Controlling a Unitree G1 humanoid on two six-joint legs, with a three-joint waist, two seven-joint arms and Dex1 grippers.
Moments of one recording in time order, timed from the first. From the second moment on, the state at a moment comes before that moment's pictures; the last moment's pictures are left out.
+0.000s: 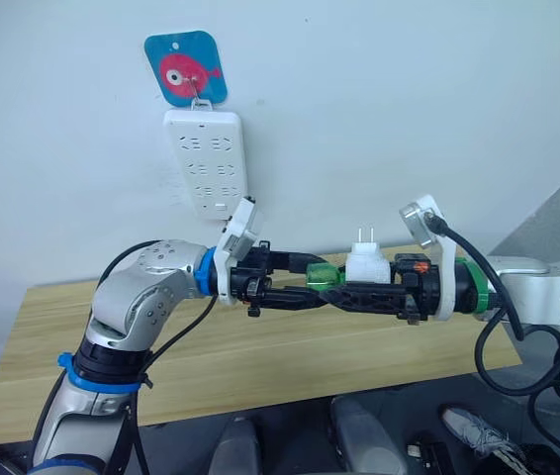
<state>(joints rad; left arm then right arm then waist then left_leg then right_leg) -0.52 0.55 -0.10 -0.26 -0.72 0.68 -1.22 -0.53 -0.83 0.04 -0.40 1.81 1.12 0.17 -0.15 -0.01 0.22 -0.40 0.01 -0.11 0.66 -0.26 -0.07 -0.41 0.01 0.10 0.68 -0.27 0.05</state>
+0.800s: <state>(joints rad) -0.50 0.53 -0.09 -0.25 -0.75 0.69 -1.16 -0.54 -0.91 0.02 -0.23 1.95 1.13 0.11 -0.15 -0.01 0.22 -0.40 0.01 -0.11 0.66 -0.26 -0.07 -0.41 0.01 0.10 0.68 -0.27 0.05</state>
